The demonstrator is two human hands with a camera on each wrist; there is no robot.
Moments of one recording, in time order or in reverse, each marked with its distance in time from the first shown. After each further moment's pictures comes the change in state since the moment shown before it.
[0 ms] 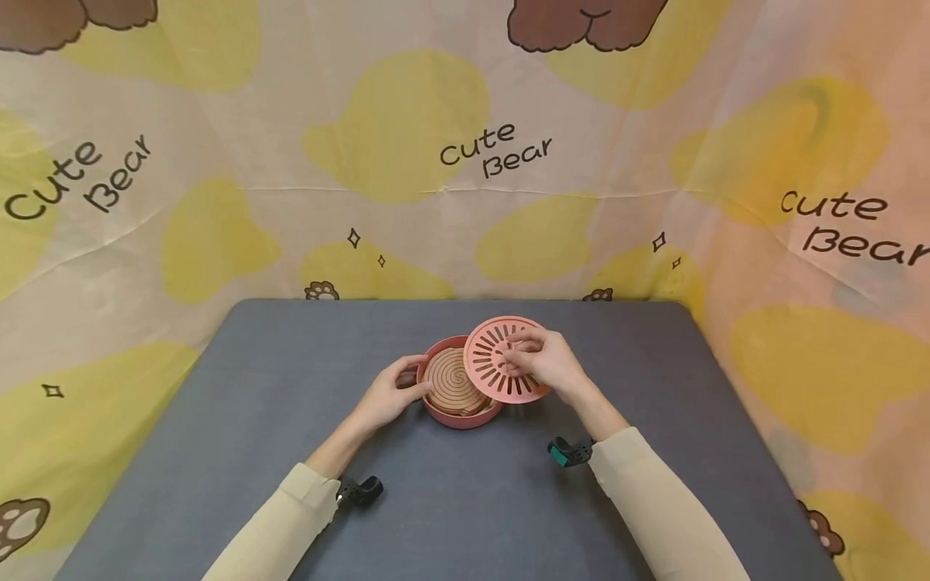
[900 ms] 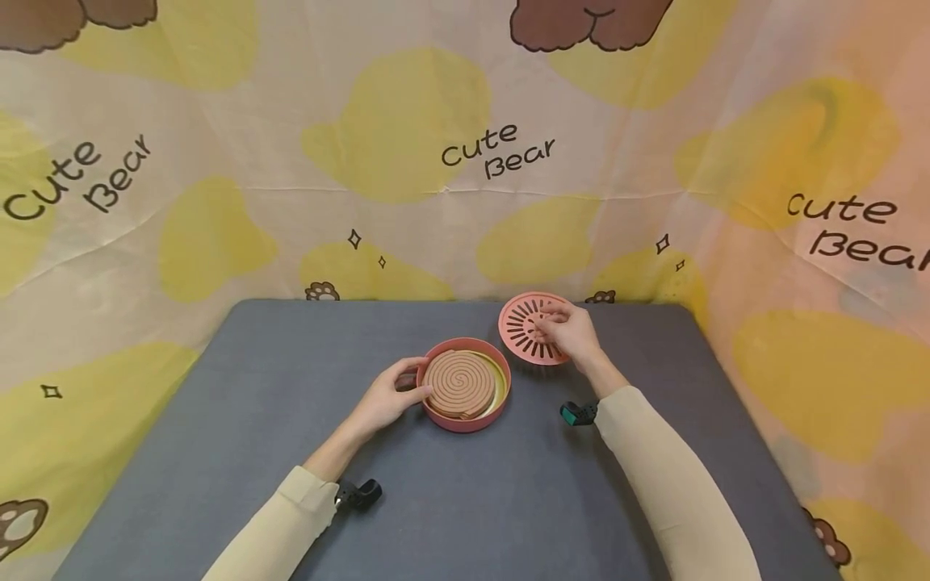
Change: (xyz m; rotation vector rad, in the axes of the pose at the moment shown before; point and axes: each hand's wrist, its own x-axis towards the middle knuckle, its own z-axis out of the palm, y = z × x) left_hand -0.002 0.002 -0.001 -0.013 -0.011 -0.008; right_hand 0.054 0.026 -0.050 0.001 0.214 0.034
